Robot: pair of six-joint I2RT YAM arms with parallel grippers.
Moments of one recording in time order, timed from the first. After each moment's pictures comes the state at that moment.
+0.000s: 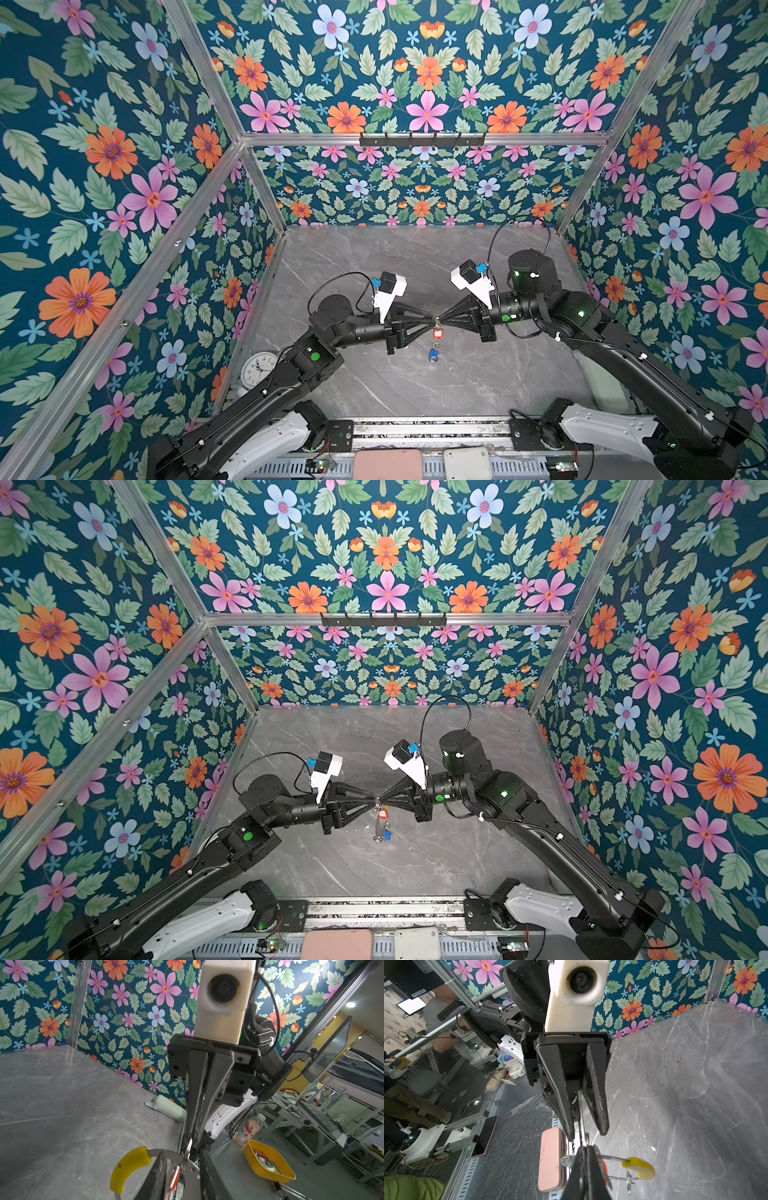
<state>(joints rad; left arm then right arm) -0.80 0.87 0.73 0.19 0.69 -0.51 0.70 1.11 1.28 -0.66 -0.81 -0.02</state>
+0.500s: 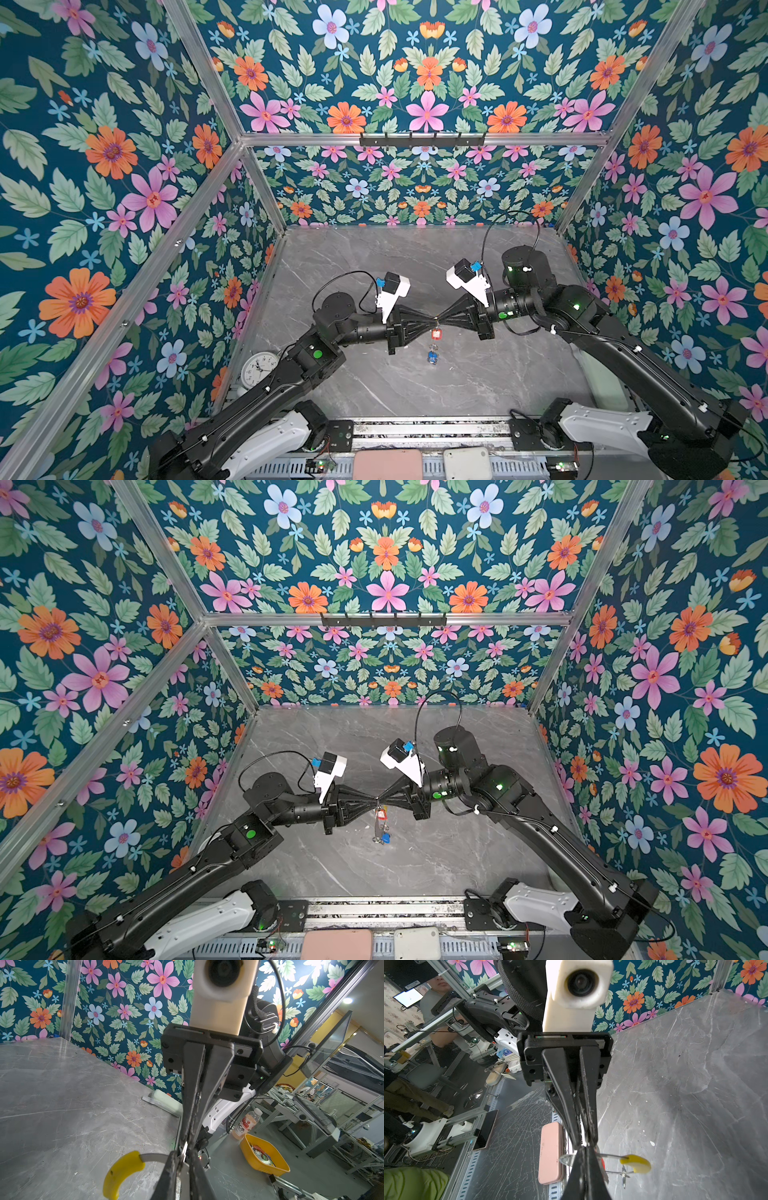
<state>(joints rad) -0.80 0.88 0.74 0.18 0.72 -0.51 0.70 1.16 1.33 -0.73 -0.81 -0.06</state>
